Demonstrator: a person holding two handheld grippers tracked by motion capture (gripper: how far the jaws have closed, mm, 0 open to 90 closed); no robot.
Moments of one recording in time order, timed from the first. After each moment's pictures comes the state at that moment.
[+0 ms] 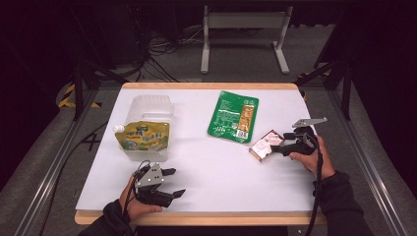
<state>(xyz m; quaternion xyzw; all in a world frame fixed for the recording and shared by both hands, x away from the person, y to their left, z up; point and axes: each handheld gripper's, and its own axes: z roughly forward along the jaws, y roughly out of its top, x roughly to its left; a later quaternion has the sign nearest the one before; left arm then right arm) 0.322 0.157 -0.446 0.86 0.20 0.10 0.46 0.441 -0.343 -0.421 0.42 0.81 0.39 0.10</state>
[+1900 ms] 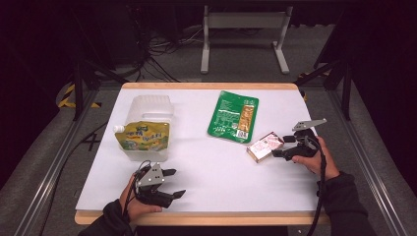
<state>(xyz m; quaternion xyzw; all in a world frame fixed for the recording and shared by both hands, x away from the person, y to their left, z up) 0.323 0.156 -0.447 0.86 0.19 0.09 0.45 0.435 -0.344 -0.421 0.38 0.84 0.37 0.09</state>
